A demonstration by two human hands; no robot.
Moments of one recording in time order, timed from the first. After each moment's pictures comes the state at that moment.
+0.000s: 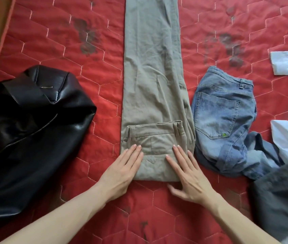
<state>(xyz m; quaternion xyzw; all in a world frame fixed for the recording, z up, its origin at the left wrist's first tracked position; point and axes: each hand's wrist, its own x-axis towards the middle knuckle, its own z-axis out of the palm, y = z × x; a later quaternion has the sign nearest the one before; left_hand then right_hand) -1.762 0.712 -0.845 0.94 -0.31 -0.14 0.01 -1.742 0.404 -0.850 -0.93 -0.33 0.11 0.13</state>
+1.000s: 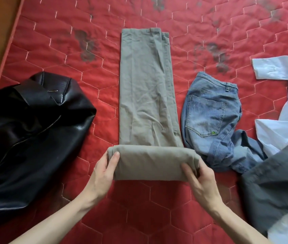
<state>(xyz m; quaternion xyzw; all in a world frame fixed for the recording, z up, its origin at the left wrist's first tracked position) -1.769 0.717 -0.738 0.74 0.20 -0.17 0.62 -1.757 0.417 -0.754 -0.86 0.03 0.08 0.51</state>
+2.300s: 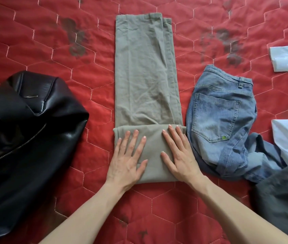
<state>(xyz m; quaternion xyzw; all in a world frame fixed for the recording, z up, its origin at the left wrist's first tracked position) -1.721 0.677 -0.862 0.98 -0.12 -0.07 0.14 -1.677 0.440 -0.864 -0.95 -0.20 0.07 0.25</state>
